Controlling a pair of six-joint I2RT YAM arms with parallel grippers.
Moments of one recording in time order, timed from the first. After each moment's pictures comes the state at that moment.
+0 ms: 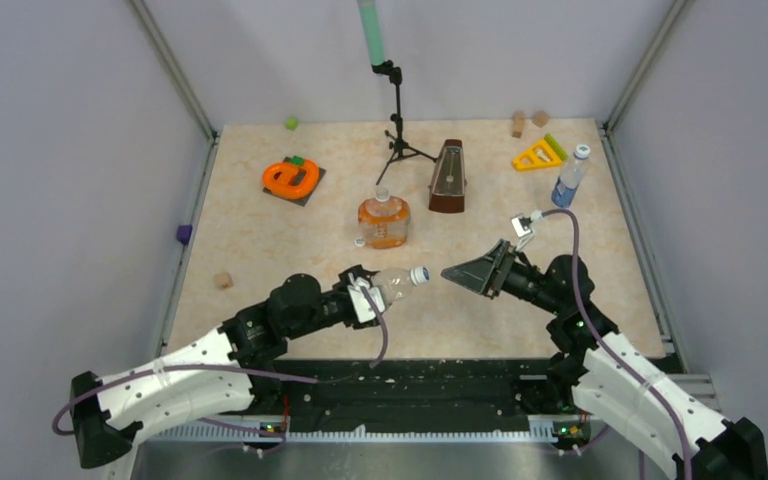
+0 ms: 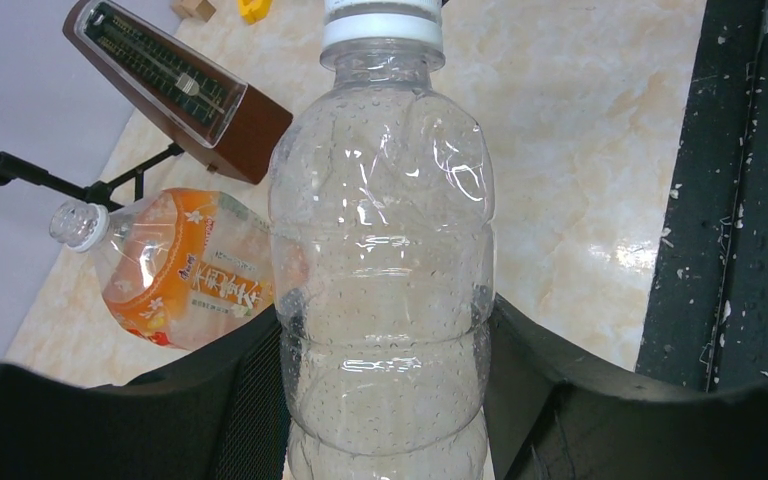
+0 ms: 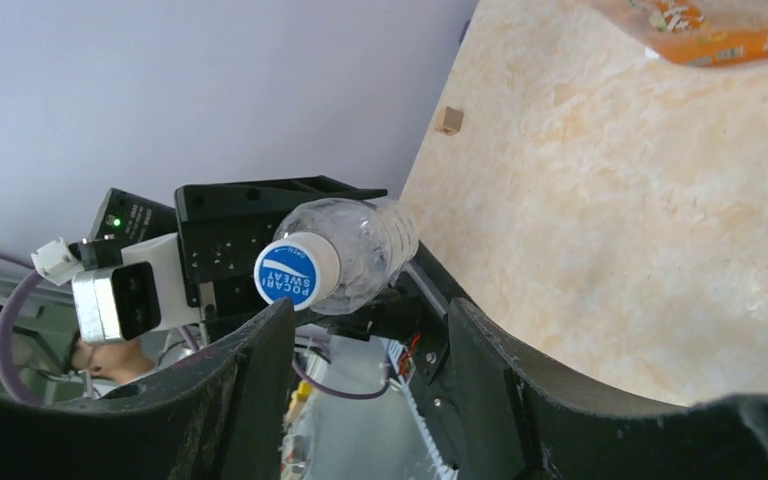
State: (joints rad) left arm -1.01 0.70 0.55 -0.10 0.07 0.45; right arm 0.54 0.67 0.39 0.27 -0.52 1.07
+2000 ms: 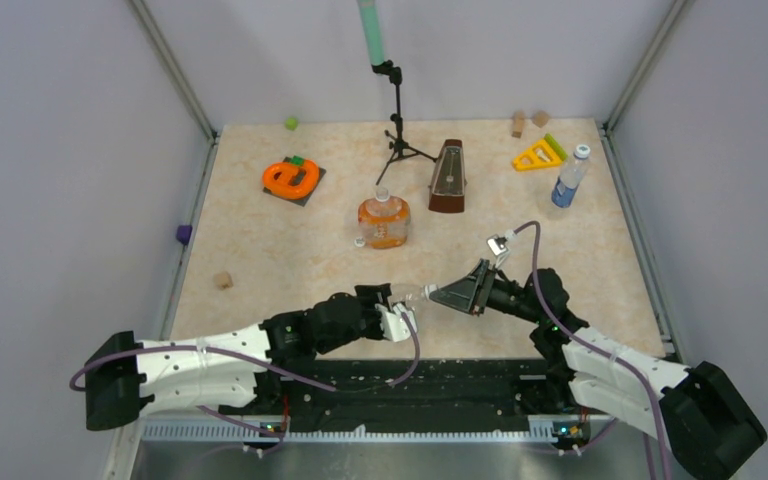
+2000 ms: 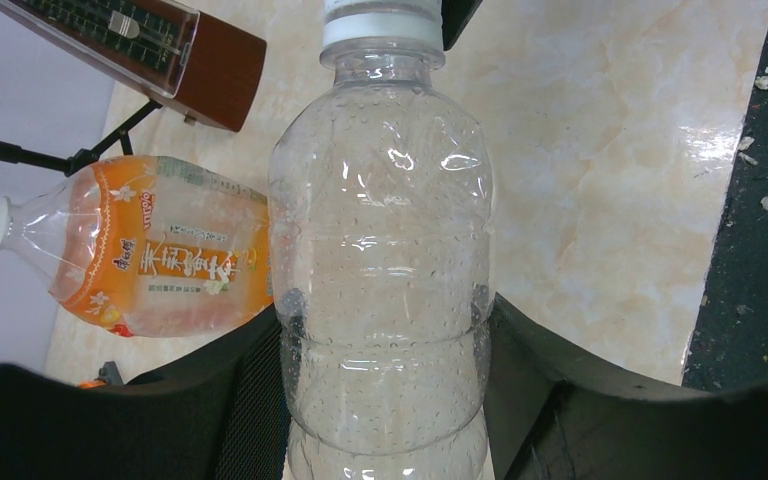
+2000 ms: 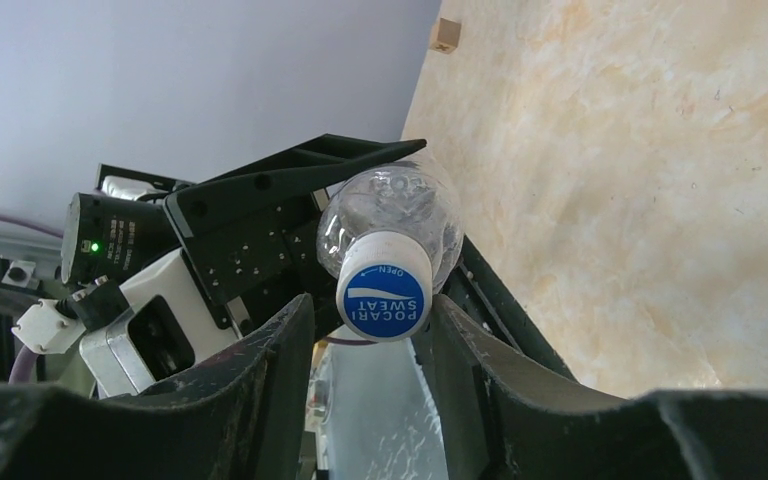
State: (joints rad) left arm -1.20 0.92 0.46 0.06 -0.21 0.55; right arm 0.61 0.89 0.16 0.69 -0.56 1.19
